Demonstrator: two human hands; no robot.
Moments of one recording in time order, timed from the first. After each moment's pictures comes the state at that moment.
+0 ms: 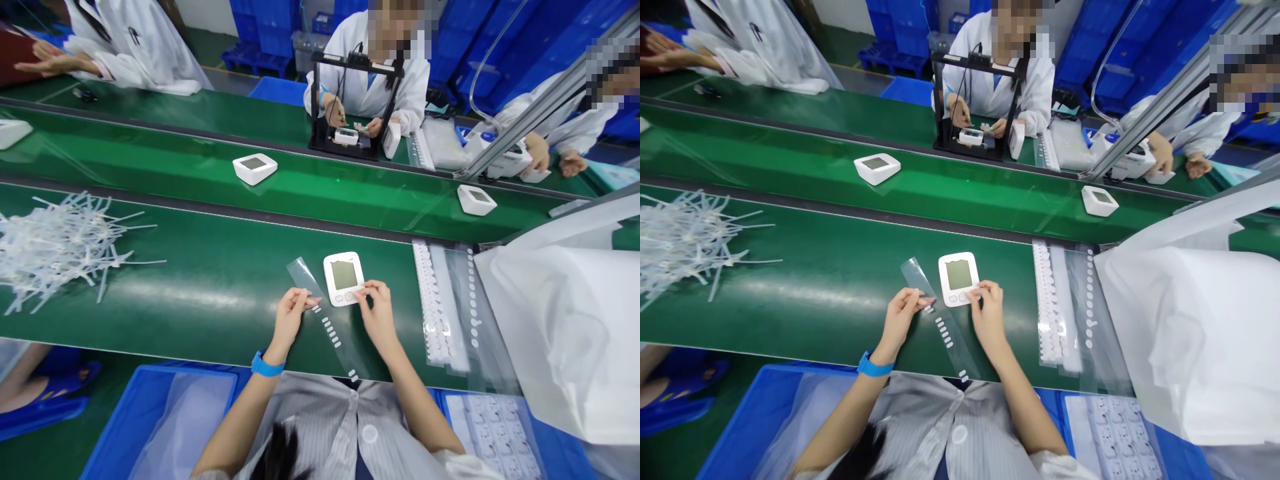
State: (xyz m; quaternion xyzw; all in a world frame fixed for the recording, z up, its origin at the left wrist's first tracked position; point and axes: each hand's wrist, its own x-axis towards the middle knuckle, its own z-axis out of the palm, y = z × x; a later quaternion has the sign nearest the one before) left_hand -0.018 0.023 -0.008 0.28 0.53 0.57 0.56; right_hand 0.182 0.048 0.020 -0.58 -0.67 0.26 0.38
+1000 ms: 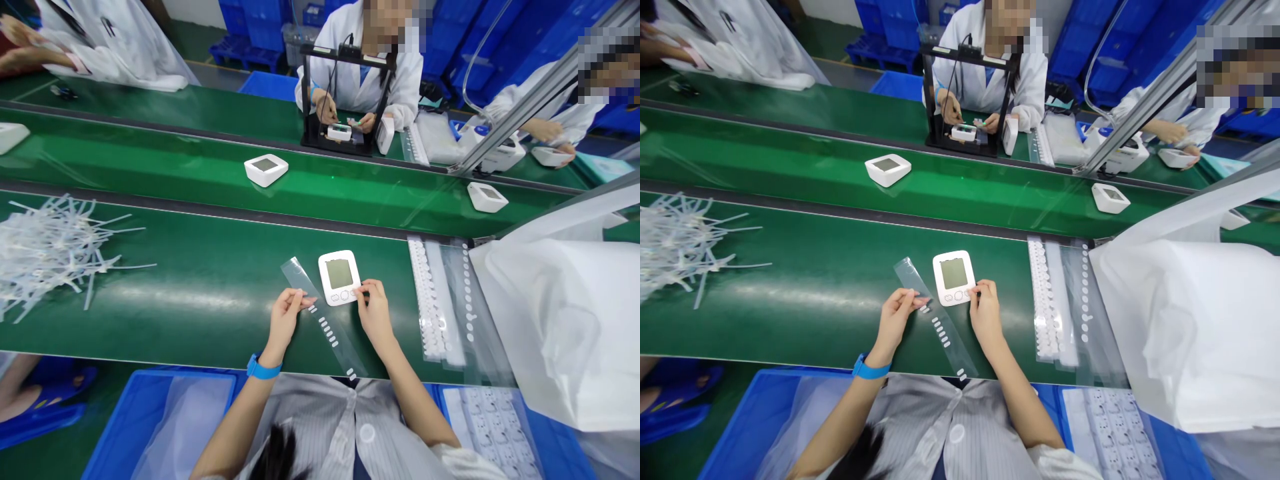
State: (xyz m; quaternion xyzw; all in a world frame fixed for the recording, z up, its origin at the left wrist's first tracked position) left_hand -0.018 0.023 -0.006 0.28 0.54 0.57 0.55; right_hand 0.187 0.053 0.009 -0.59 -0.64 0.30 0.38
